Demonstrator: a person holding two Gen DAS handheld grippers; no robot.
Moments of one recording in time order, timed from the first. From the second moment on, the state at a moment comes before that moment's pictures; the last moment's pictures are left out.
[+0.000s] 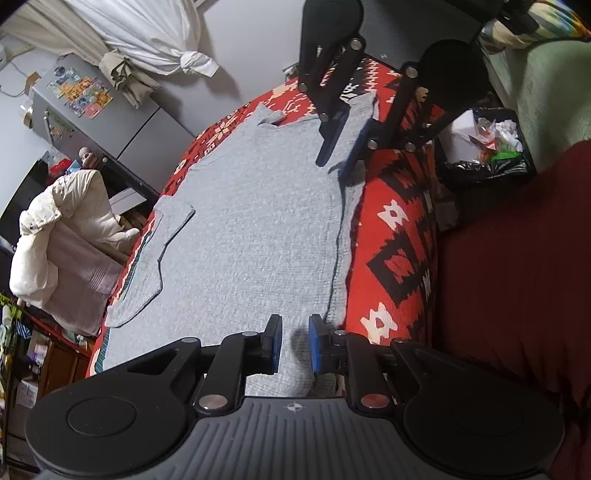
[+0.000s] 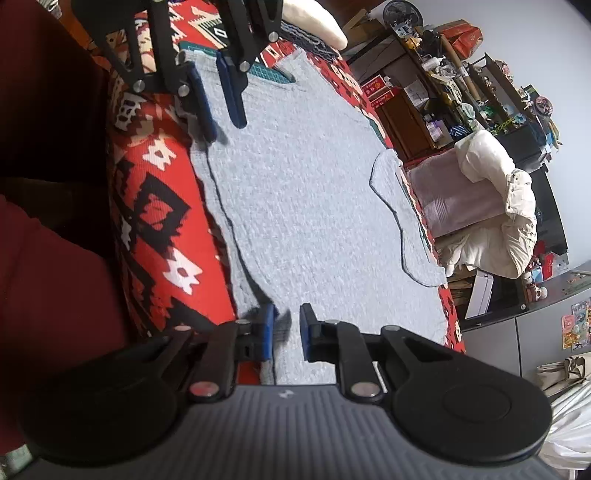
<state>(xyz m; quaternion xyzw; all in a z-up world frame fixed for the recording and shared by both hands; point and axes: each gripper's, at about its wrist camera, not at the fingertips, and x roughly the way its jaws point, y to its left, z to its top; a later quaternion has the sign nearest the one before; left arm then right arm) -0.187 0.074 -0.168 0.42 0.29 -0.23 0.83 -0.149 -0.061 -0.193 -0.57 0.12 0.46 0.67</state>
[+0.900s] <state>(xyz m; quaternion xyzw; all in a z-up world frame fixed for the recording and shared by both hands) -0.189 0.076 -0.174 0.45 0.29 -0.23 0.81 -0.156 -0.066 -0.184 -0.55 0.14 0.46 0.68</state>
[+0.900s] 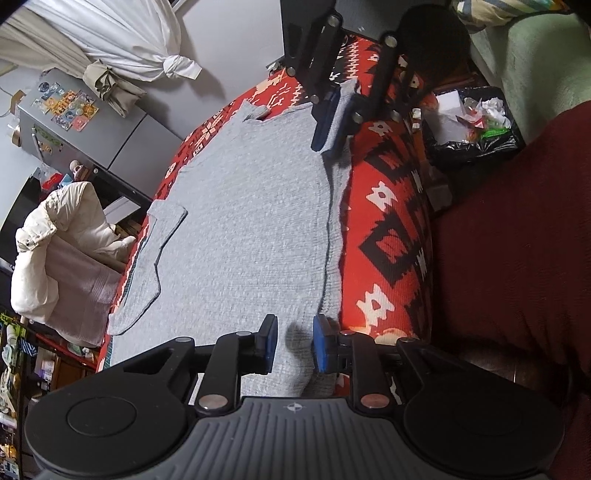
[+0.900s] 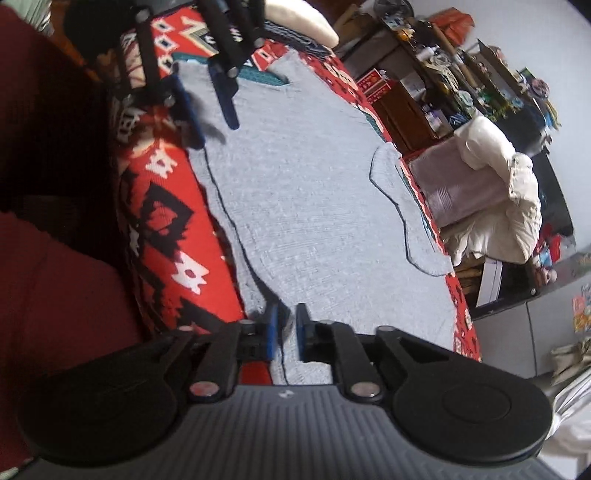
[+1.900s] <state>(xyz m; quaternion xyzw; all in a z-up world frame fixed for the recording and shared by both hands) -0.169 0.030 -0.177 0.45 0.25 -0.24 0.83 -0.147 -0.073 -0.145 -0.46 0.17 0.44 0.75</state>
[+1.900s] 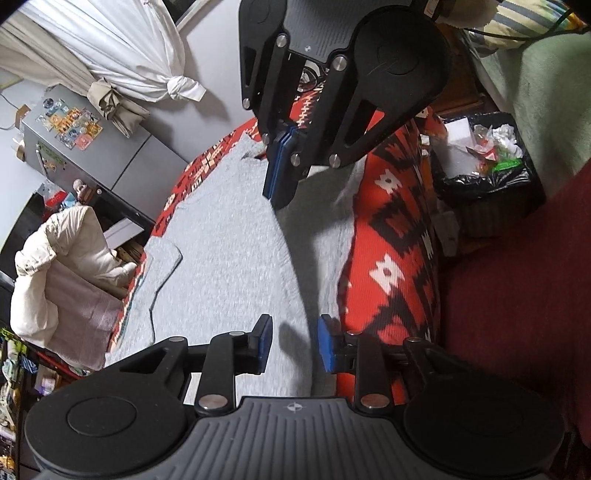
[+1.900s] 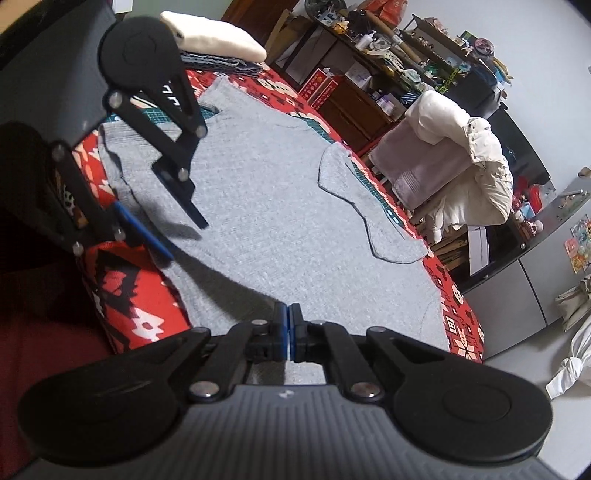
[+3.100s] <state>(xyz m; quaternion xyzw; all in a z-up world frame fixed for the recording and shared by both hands) -0.193 0.055 -0.181 0.48 0.27 -0.25 0.80 -0.163 -0.071 -0.174 -0.49 0.19 0.48 0.70</state>
